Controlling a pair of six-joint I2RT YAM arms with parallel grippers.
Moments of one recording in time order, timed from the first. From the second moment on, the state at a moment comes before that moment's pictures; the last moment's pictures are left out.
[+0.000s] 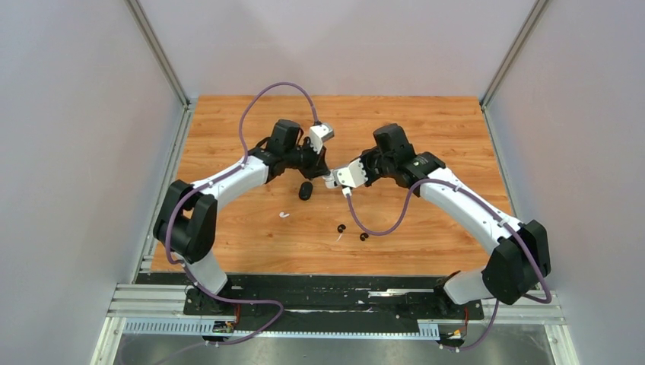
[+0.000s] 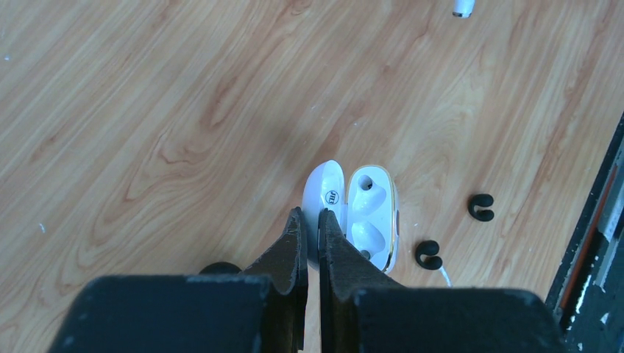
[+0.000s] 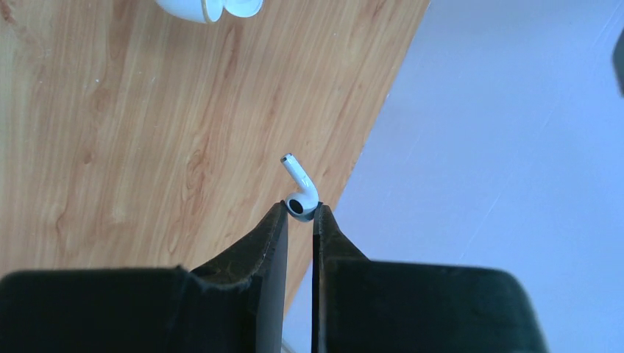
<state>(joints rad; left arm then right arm) -0.51 1.69 1.19 -0.16 0.55 0.12 0.57 1.42 1.19 -0.50 -0.12 -1.55</state>
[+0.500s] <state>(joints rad) -0.54 1.51 0.91 0.15 0.36 0.26 0.60 1.71 1.71 -1.13 -0.23 -1.23</state>
